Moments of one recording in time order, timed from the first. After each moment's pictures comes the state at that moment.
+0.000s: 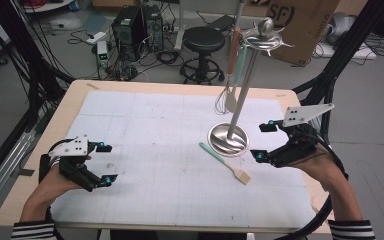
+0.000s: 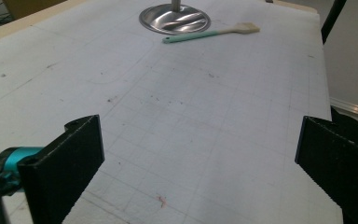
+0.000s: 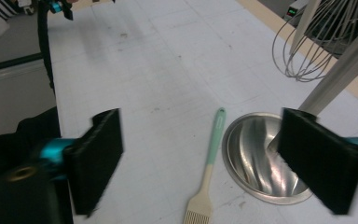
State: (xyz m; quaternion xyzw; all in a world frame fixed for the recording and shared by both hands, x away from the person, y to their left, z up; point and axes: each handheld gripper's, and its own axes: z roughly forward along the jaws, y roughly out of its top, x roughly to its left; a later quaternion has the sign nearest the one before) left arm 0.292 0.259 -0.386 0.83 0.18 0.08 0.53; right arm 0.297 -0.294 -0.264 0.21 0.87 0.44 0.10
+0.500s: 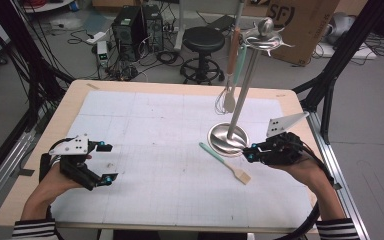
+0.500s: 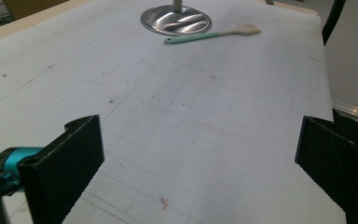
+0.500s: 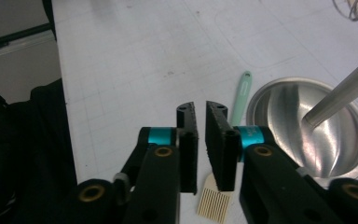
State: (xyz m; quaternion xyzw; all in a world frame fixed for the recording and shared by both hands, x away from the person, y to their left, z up) left arm 0.294 0.259 -0.387 0.83 0.19 0.08 0.53; right arm 0.305 -0.281 -0.303 0.21 0.90 0.39 0.05
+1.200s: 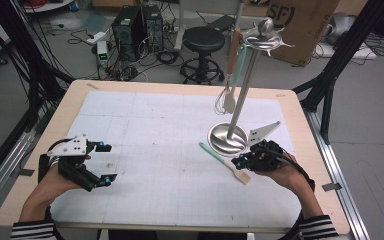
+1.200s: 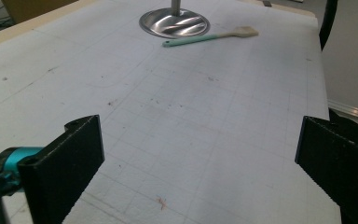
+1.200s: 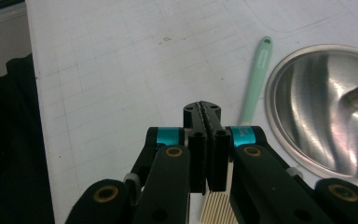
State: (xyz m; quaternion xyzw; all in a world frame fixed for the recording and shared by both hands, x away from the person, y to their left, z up) left arm 0.291 0.261 -0.384 0.82 0.18 0.08 0.53; right arm 0.316 -0.255 -0.350 0.20 0.92 0.34 0.04
